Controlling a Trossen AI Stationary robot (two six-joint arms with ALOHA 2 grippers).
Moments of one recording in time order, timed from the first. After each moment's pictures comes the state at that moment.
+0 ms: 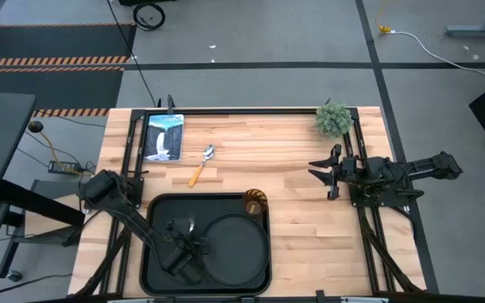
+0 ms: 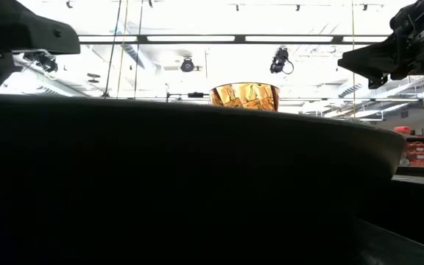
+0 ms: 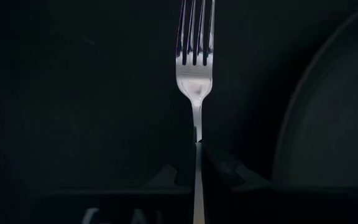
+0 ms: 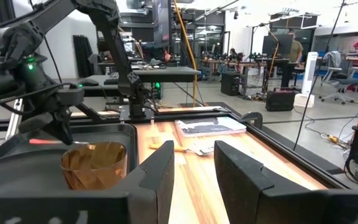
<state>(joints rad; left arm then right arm) -0.75 1.93 1.32 -1.11 -0.31 -2.28 0.15 0.10 0.01 0.18 0.35 -0.05</state>
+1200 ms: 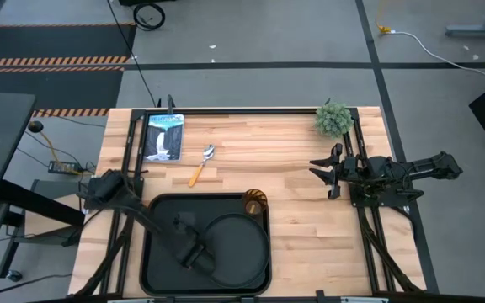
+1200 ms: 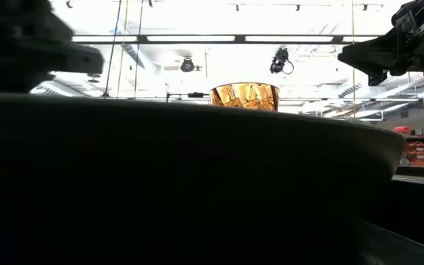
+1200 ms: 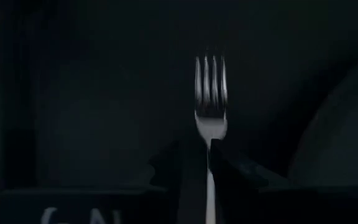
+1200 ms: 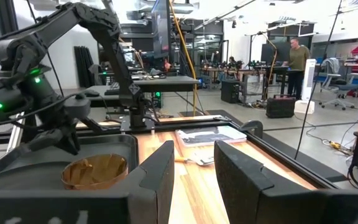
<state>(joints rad) -0.66 1.97 1.41 -1.25 -0.20 -2.18 0.15 0.10 0.01 0.22 0.35 -0.05</state>
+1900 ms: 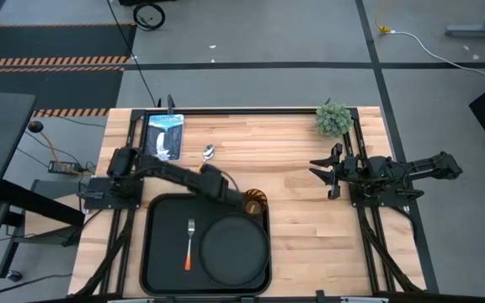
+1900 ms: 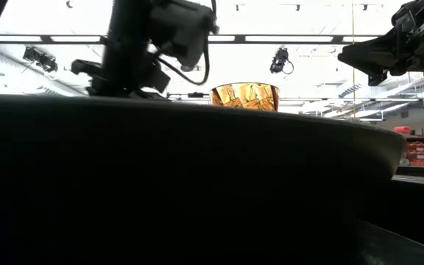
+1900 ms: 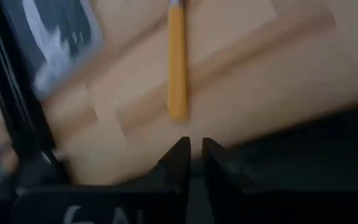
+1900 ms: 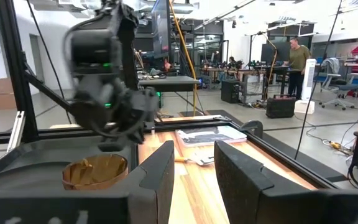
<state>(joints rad) -0.17 1.97 1.44 -1.38 -0.35 -1.30 0.15 0.10 0.01 0.22 0.35 -0.05</state>
